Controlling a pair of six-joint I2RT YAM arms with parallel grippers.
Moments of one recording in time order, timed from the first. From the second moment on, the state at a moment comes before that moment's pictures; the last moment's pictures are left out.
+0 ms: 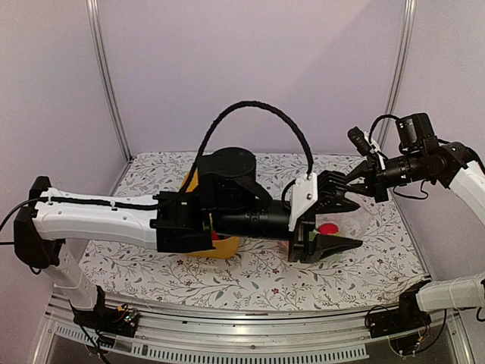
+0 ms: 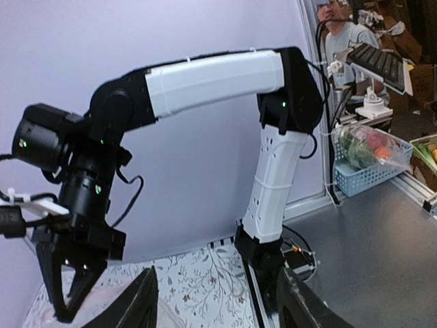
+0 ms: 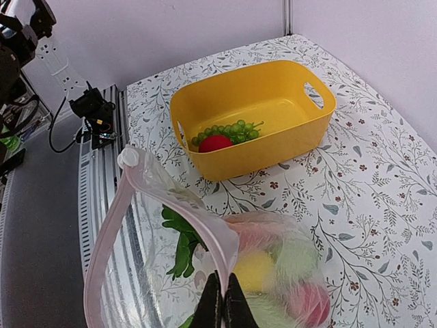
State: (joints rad) left arm -1.39 1.69 1.45 0.28 0.29 0.26; right arm 0.36 1.12 1.23 -0.88 -0.79 -0.43
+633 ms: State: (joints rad) left arm -1.50 1.97 1.72 -0.28 -0.34 0.42; right arm 0.36 1.06 1.19 -0.87 -0.75 -0.43
